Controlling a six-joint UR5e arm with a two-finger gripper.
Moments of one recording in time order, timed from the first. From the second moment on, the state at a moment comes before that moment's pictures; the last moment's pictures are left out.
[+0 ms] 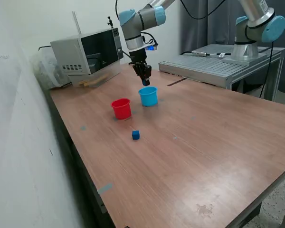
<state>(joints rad) -0.34 -0.97 1.47 -1.98 -1.55 2.79</state>
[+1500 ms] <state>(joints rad) -0.14 -1.02 1.50 -2.10 -1.56 2.51</state>
